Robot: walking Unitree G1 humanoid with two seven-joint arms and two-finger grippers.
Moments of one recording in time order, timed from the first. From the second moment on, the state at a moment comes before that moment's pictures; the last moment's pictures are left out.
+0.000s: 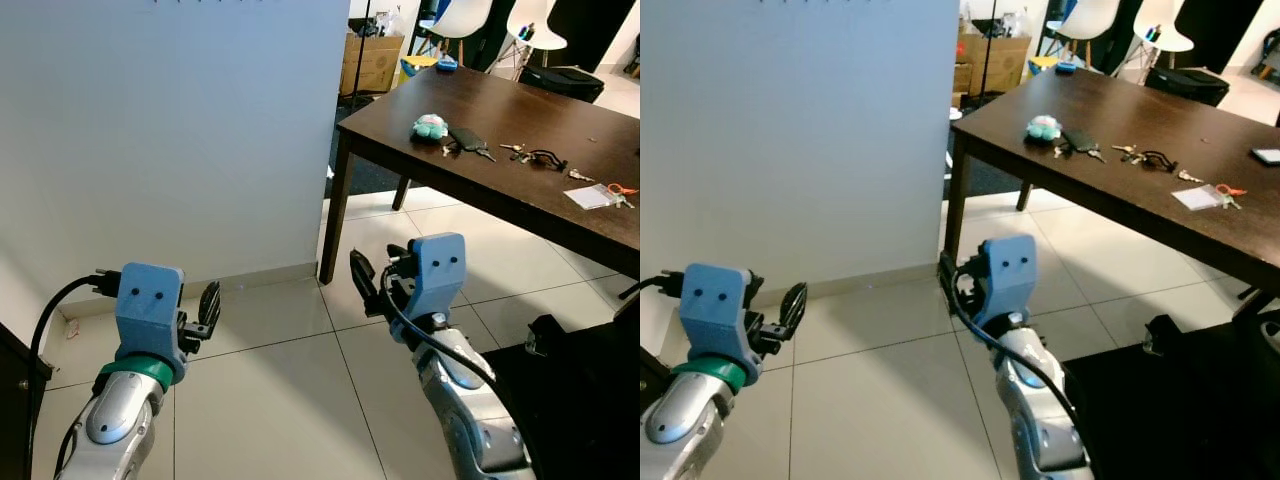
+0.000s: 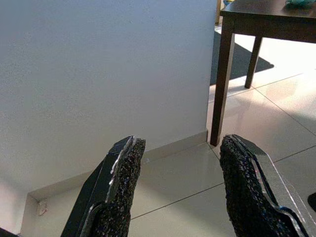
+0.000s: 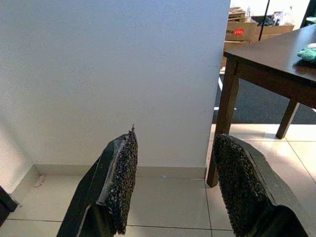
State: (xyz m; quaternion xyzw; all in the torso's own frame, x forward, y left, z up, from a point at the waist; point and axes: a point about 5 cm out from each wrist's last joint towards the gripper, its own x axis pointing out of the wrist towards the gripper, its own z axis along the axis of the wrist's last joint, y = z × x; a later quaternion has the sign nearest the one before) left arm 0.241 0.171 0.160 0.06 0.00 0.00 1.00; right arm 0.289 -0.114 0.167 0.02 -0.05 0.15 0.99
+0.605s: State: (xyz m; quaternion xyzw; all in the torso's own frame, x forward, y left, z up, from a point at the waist) left arm 0.245 0.166 0.167 0.05 -0.02 -0.01 1.00; right arm 0.290 -0.113 0.166 0.04 -0.04 0.15 0.99
